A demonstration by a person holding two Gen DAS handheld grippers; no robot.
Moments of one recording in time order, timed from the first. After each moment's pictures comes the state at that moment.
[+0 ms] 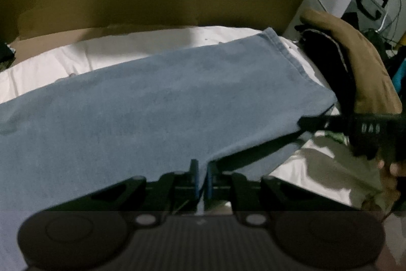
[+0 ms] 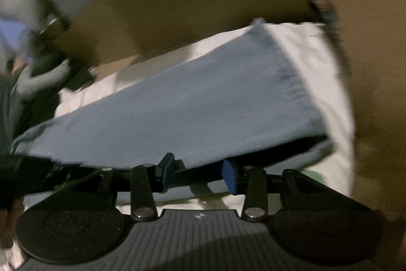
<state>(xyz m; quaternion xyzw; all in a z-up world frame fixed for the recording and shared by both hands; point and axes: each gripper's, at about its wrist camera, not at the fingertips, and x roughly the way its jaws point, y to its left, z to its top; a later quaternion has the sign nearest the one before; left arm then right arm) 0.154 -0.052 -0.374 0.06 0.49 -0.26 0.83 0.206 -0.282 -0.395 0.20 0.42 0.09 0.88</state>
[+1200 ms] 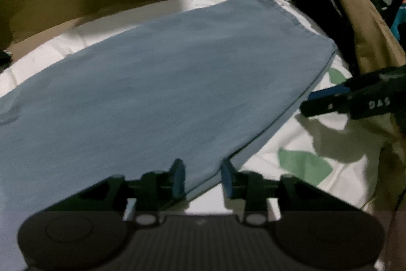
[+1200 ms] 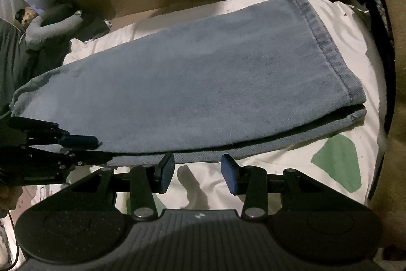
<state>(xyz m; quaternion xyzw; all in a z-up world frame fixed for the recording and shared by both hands) 0.123 -0.047 -0.393 0.14 0.50 -0.27 0.81 0.195 -0.250 -0.403 0.15 0.48 0.13 0.86</state>
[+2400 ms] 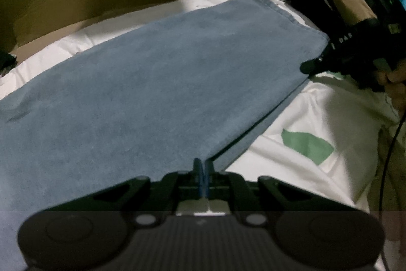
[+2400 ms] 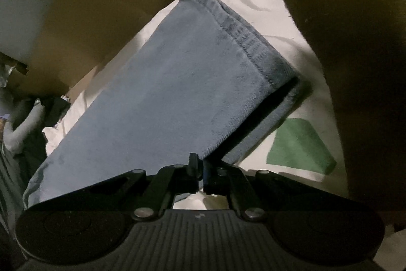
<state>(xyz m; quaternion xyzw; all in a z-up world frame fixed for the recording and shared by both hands) 0.112 -0.022 -0.397 0.14 0.49 -0.29 0.81 0.210 -0.313 -0.427 0.36 0.48 -0.01 0.80</state>
